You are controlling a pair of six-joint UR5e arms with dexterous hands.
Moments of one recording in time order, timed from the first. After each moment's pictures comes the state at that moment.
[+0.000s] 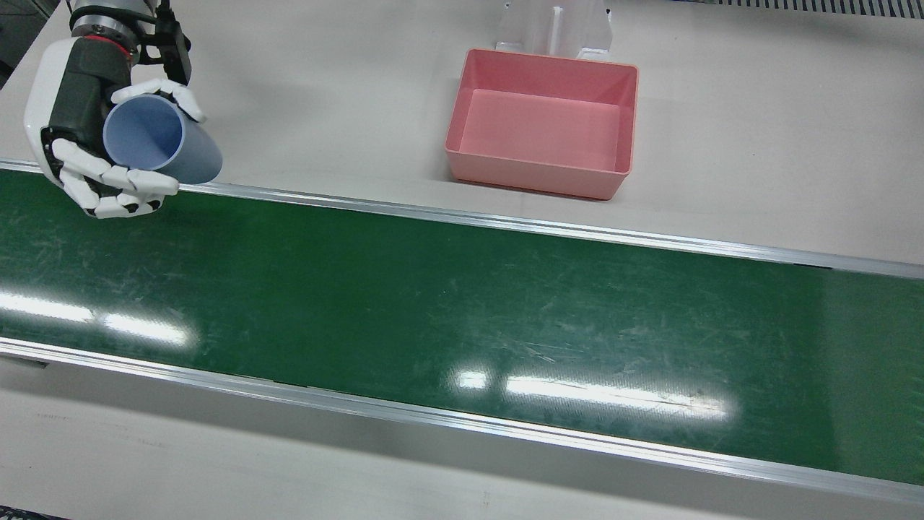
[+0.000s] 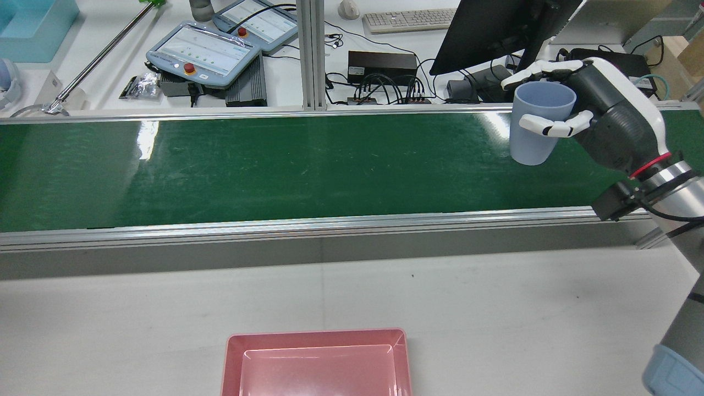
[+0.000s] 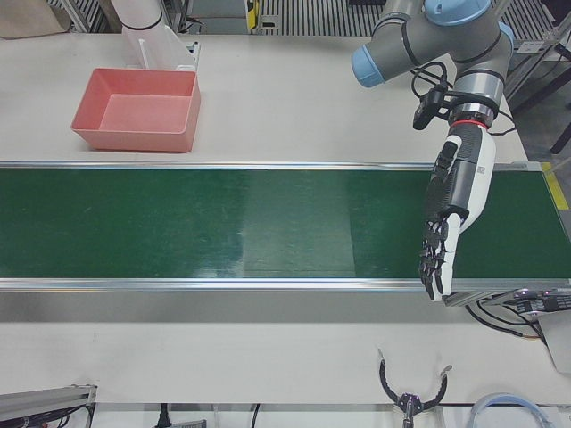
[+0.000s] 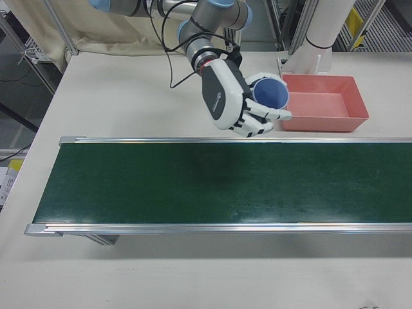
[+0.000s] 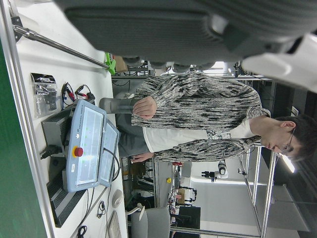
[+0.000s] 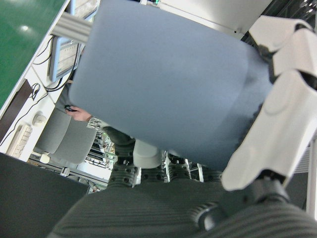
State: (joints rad) left arm -1.44 -1.71 -1.76 0.24 1.79 0.00; right arm 0.84 -1.47 2.31 -3.60 -1.06 -0.51
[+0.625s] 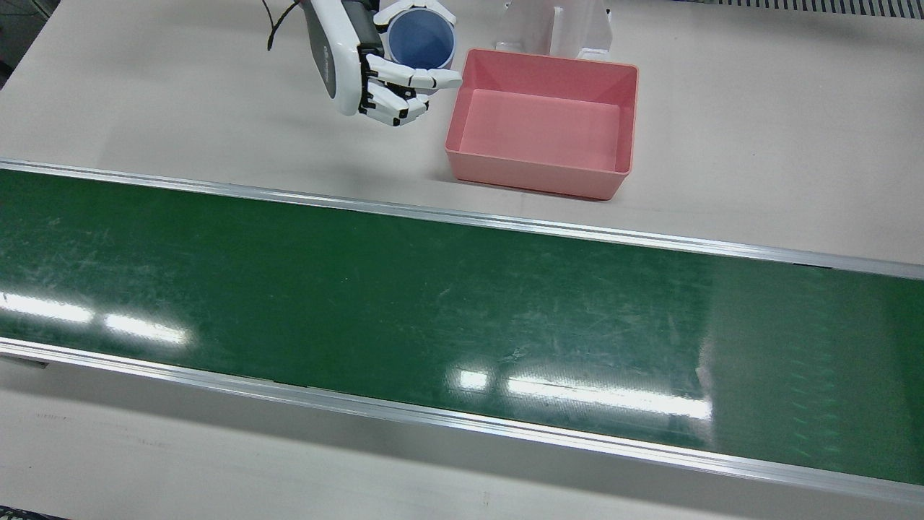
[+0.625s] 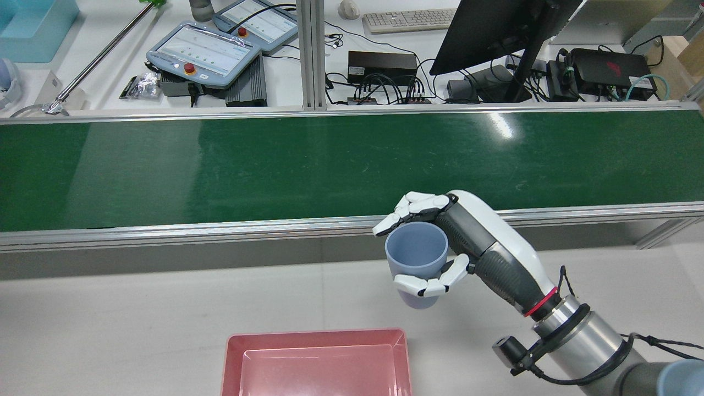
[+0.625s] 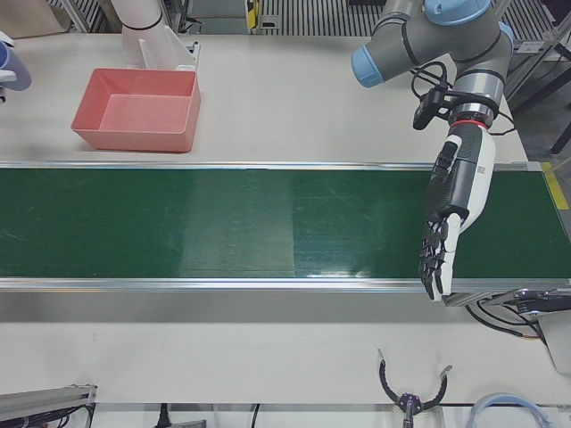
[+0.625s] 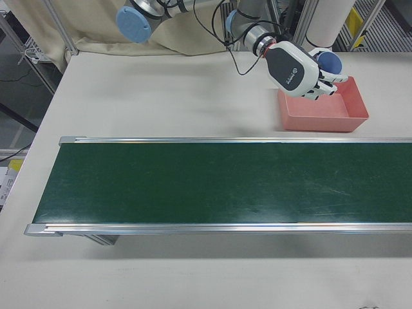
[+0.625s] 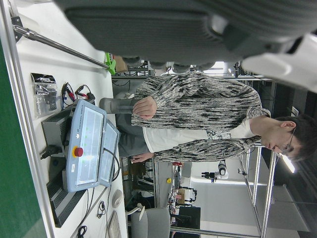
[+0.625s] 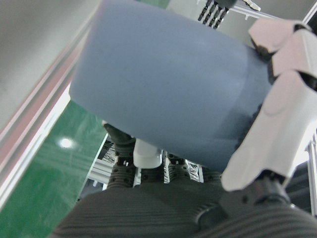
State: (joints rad) left arm -1.44 -1.71 -1.76 0.24 1.79 0.00; right arm 0.25 -1.40 2.46 -3.62 -0.77 -0.83
